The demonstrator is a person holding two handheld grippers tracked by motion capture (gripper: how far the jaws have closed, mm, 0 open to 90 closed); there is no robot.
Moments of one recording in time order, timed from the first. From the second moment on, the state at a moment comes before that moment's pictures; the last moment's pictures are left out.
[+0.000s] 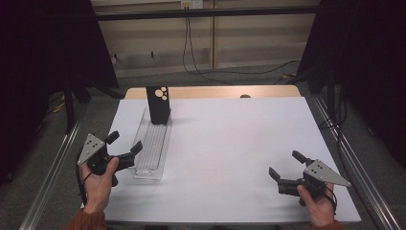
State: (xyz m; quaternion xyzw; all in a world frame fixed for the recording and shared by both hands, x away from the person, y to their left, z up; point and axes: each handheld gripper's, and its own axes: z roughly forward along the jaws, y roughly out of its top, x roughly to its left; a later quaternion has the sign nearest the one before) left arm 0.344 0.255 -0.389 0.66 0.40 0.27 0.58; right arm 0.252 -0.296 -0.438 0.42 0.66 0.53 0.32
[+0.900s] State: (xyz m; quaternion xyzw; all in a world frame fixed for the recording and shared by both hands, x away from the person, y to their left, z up) left arm 0.304 0.265 -0.421 0.66 0.42 0.27 0.57; right arm 0.249 -0.297 -0.439 0.42 0.66 0.53 0.32
